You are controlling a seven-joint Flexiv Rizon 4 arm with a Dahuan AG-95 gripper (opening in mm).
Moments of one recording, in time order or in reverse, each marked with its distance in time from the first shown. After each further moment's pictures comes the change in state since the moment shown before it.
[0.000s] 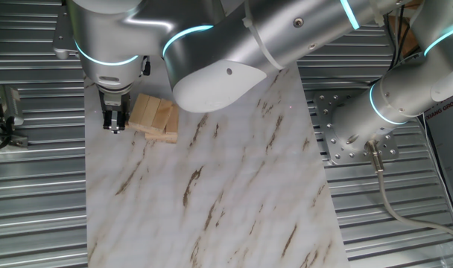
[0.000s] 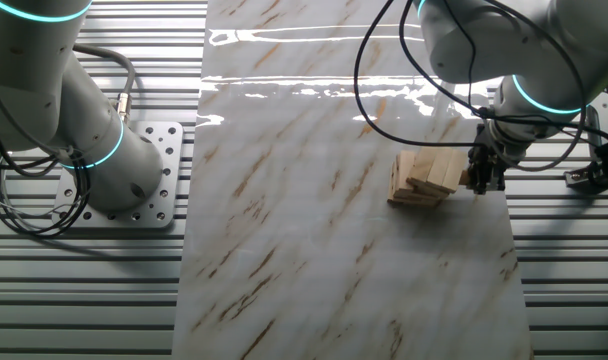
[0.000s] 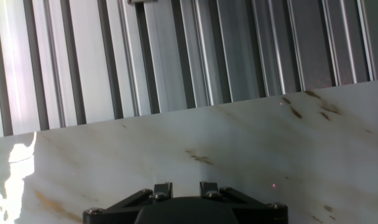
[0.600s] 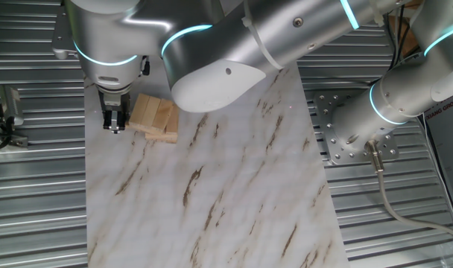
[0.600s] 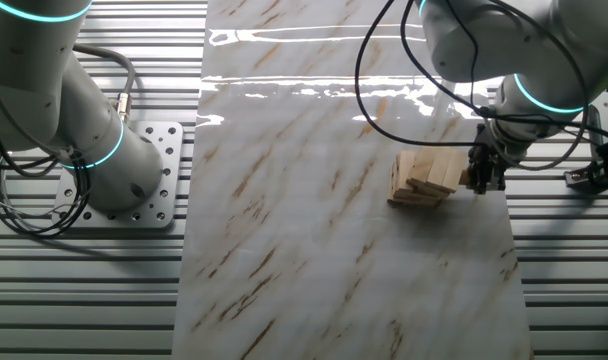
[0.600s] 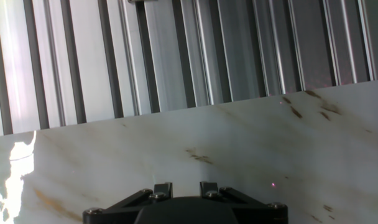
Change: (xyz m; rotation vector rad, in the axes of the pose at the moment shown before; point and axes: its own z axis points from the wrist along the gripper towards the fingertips) arm 0.000 0.000 0.000 0.002 0.009 -0.003
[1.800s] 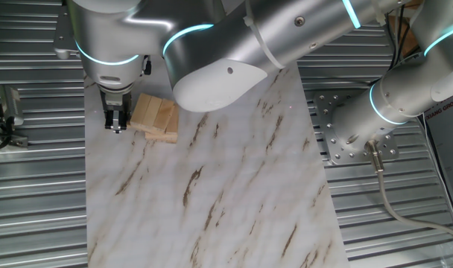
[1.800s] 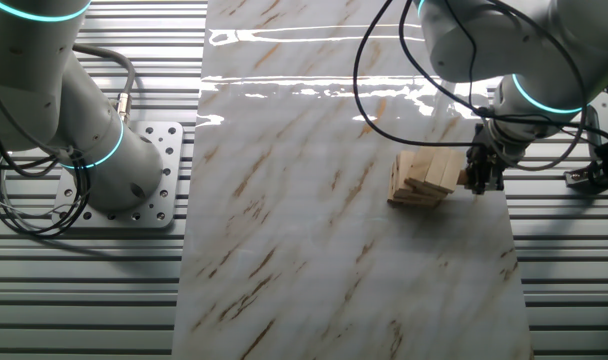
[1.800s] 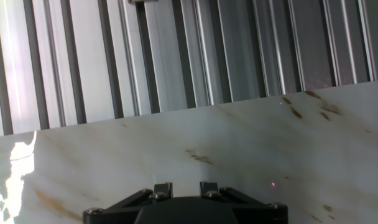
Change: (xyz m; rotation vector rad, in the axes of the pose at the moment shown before) arm 0.004 -0.001 -0.001 -0.001 0.001 -0.005
